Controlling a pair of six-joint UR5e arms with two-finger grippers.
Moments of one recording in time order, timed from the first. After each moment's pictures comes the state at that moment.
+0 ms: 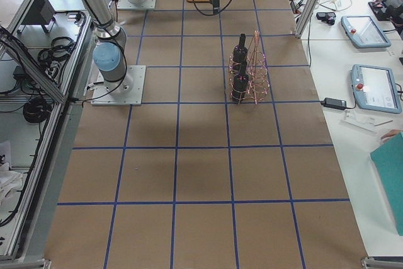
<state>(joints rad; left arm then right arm) -1.51 -1.65 -1.65 -1.45 1.61 0.33 1.63 -1.61 1.57 -1.60 -1.60 -0.01</state>
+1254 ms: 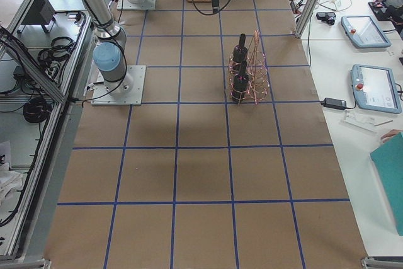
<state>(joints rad) -1.11 -1.60 -1.79 -1.46 1.64 0.64 1.63 -1.62 1.57 -1.60 -1.60 0.00</state>
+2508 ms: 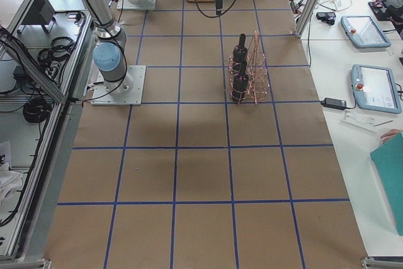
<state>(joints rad) -1.10 -1.60 -1.76 -1.49 1.64 0.63 1.63 -1.59 1.57 -1.64 -1.59 0.00</state>
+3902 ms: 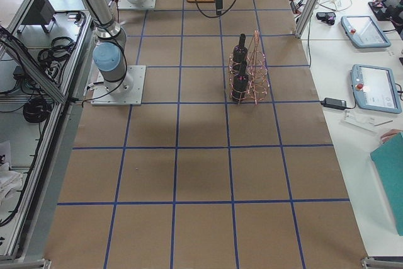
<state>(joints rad) -1.51 -1.47 -1.66 -1.58 1.52 0.15 1.63 -1.59 1.57 -1.64 -1.60 0.00</state>
